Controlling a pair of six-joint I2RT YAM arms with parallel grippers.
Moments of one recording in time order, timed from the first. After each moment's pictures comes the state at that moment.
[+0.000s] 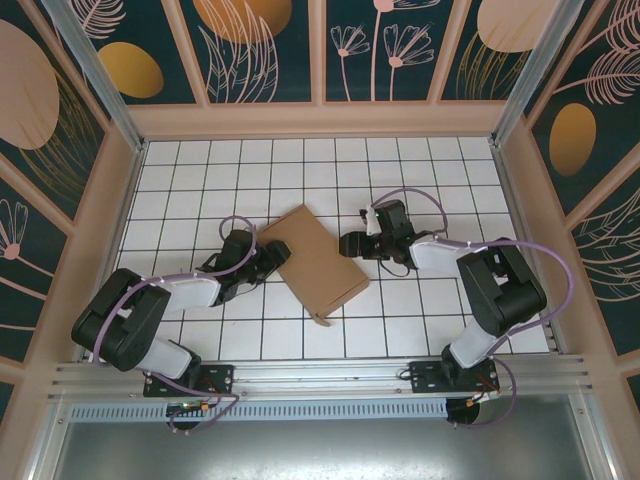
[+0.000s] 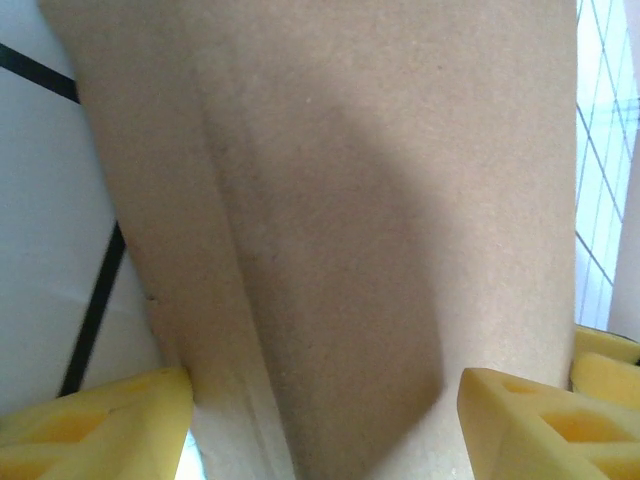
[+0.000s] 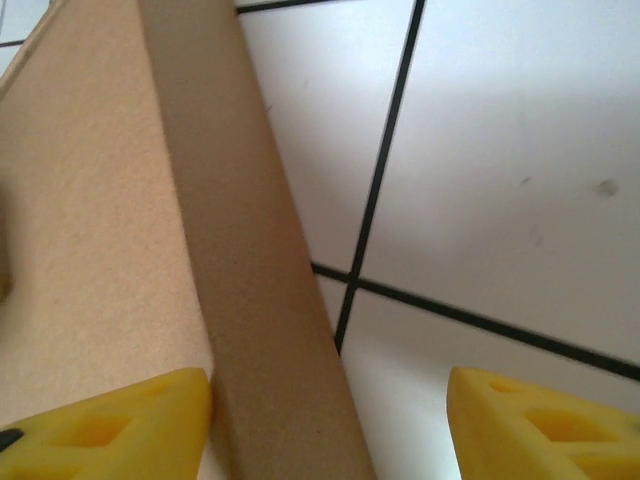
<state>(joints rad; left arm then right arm) -0.50 1.48 0.46 0.30 0.20 -1.11 0.49 1.64 0.76 0.02 -0.39 0.46</state>
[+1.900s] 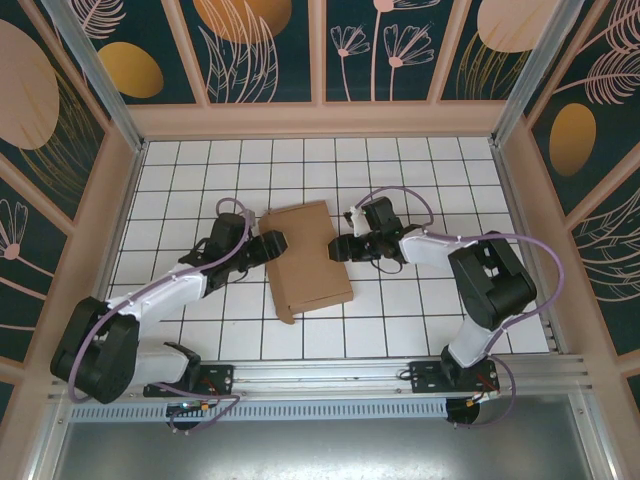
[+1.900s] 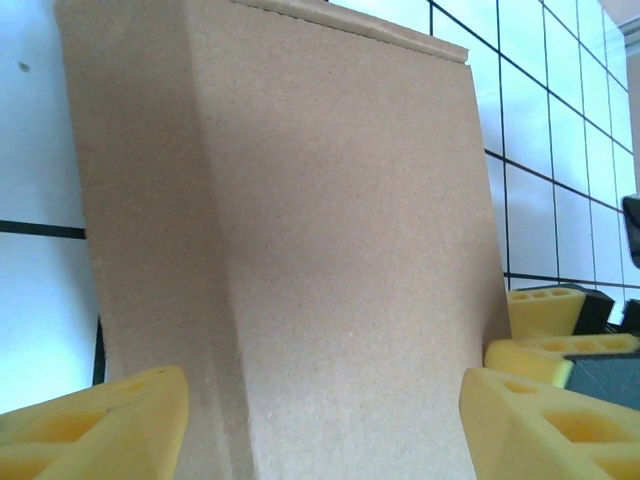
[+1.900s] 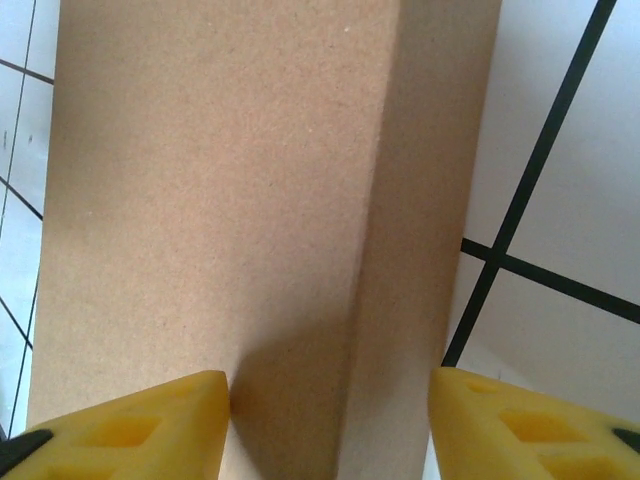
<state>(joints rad) -0.46 1.28 0.60 -0.04 0.21 -0.81 0.54 1.71 0.87 -0.08 -0.50 0.41</state>
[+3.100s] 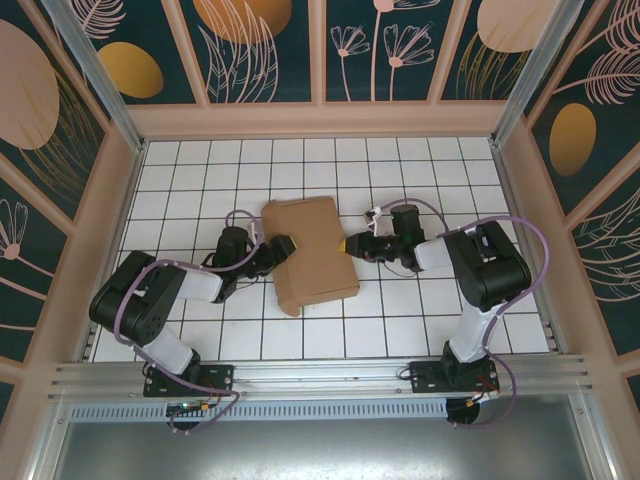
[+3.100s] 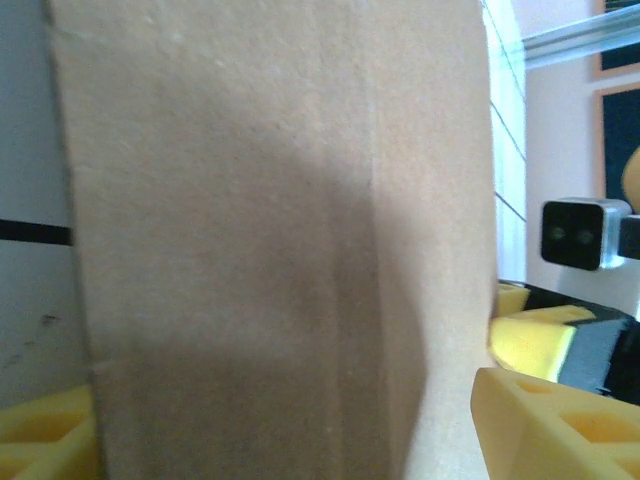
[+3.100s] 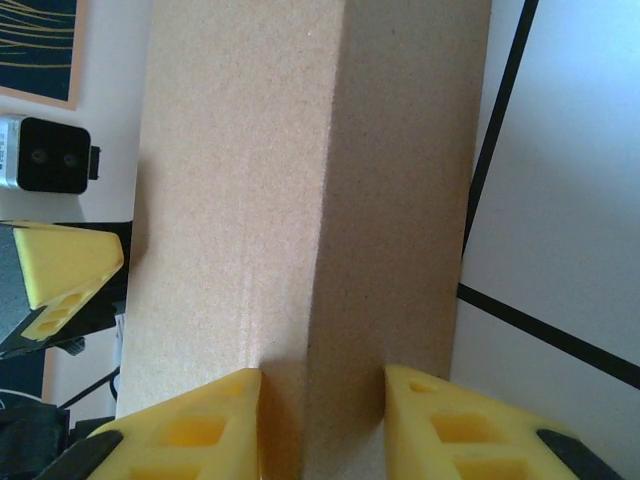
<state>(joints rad) -0.43 1.63 0.44 0.65 0.46 -1.04 0.35 1.82 0.68 0.41 -0.83 0.59</state>
